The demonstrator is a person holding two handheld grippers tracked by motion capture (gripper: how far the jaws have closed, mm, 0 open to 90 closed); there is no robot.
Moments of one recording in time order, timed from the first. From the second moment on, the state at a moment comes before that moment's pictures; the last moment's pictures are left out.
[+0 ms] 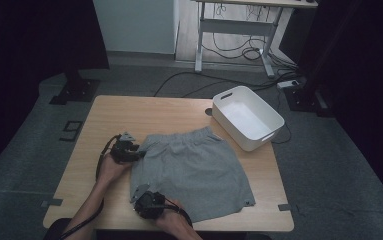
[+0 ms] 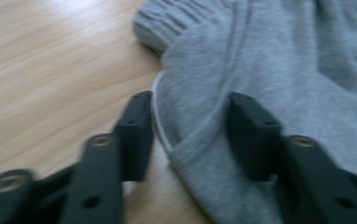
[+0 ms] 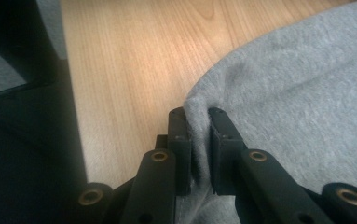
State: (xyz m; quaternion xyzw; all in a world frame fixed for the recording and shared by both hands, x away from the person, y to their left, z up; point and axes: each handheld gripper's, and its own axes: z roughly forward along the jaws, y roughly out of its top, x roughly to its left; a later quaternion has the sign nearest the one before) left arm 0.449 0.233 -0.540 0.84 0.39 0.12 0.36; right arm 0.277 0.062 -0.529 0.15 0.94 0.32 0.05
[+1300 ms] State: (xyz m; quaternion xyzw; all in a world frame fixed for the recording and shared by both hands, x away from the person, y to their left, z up) left arm 0.435 0.192 -0.453 0.81 0.38 0.18 0.41; right arm 0.283 -0.043 -0.471 0.19 0.90 0.40 0.04
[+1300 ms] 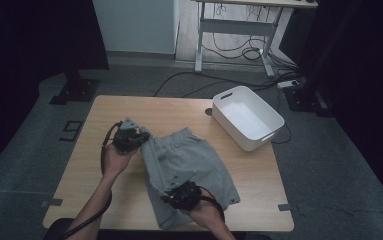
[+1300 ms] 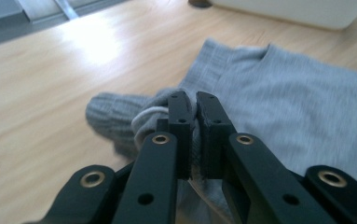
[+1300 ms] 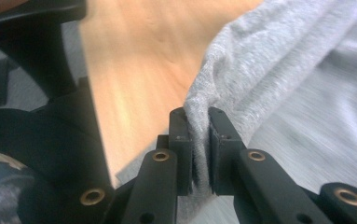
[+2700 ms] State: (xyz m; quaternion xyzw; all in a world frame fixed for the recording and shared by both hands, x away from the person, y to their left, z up) left arm 0.460 0.069 -0.466 0.85 0.29 0.19 0.41; right arm 0.293 -0.246 -0.484 0.42 0.83 0.35 0.13
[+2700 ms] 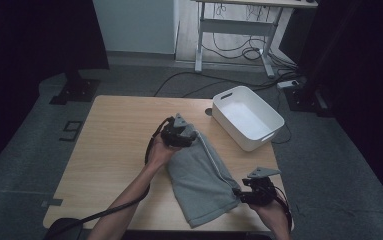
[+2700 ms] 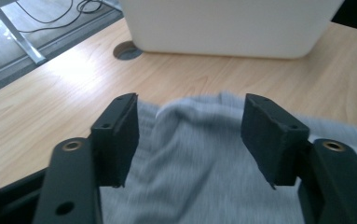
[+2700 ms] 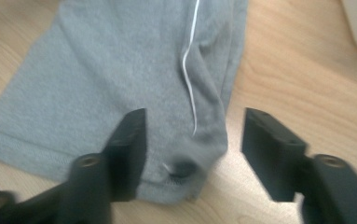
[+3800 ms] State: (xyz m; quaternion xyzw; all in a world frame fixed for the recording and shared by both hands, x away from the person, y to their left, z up) left arm 0.398 0.112 -0.546 0.86 0.34 0.17 0.33; right arm 0.333 -0.261 -0.538 0.49 0.80 0.28 0.18
